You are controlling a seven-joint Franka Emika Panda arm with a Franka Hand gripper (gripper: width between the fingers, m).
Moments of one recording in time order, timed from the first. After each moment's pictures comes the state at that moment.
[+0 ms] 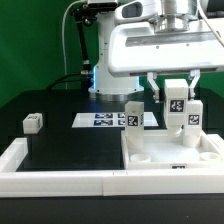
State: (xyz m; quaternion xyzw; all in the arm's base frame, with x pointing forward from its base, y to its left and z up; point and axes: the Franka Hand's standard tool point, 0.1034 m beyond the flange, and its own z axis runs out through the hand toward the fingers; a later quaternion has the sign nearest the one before) arm 0.599 0.057 0.121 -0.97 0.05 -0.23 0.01
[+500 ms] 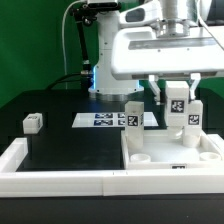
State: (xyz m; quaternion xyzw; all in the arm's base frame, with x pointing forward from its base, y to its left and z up) arm 0.586 0.065 0.113 -0.96 0.05 -0.27 0.00
